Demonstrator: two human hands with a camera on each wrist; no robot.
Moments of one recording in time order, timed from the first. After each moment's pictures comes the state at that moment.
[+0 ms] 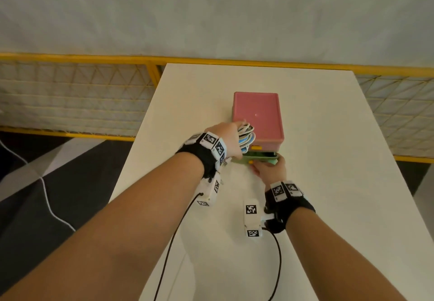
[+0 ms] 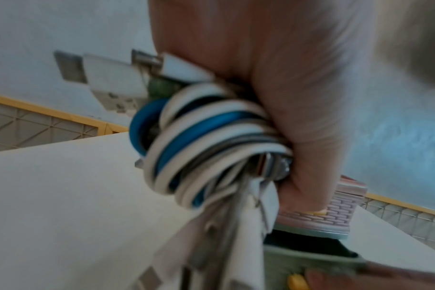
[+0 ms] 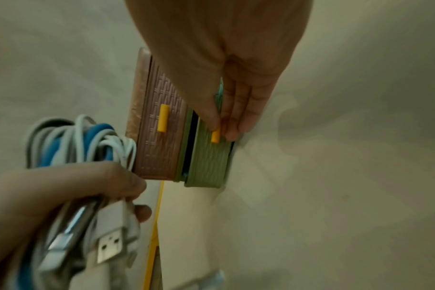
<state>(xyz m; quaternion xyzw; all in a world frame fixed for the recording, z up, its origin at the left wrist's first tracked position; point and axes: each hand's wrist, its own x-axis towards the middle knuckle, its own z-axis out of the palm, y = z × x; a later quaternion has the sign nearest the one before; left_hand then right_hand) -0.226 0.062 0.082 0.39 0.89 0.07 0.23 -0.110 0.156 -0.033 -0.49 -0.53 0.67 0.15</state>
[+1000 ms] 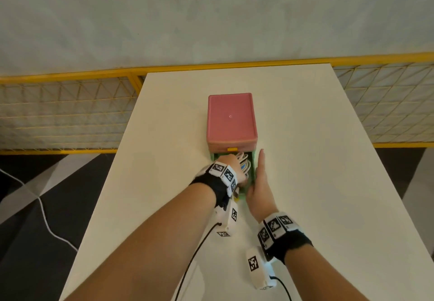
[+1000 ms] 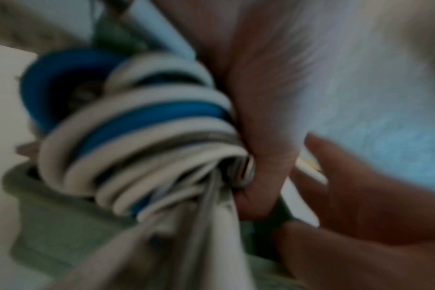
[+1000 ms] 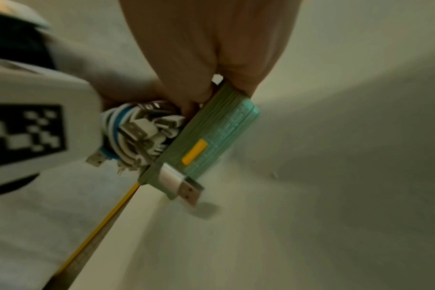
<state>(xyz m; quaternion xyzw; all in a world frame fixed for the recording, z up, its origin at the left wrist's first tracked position) -0.149 0.113 0.036 0.26 0.90 0.06 0.33 -0.035 0.142 -0.030 -0.28 -0.78 0.54 0.14</state>
